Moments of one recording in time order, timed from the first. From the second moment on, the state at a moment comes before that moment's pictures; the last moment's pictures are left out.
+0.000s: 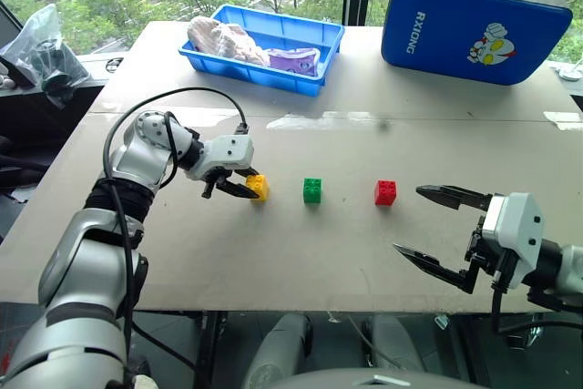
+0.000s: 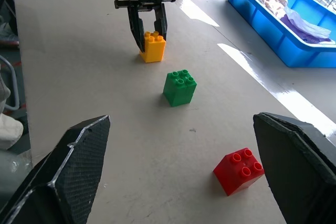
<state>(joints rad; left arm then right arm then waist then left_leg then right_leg) -0.89 0.79 -0.36 0.71 0.00 -0.14 -1.57 0.24 -0.86 -0.27 -0.91 0.66 0.46 0.69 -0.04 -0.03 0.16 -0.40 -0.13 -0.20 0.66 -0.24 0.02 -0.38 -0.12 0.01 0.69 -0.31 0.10</state>
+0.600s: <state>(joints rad) -0.75 0.84 -0.16 0.51 -0.12 0.09 -1.53 0.28 -0.83 -0.29 -0.91 0.66 0.45 0.70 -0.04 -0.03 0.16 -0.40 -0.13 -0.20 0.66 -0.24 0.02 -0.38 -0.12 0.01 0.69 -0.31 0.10</state>
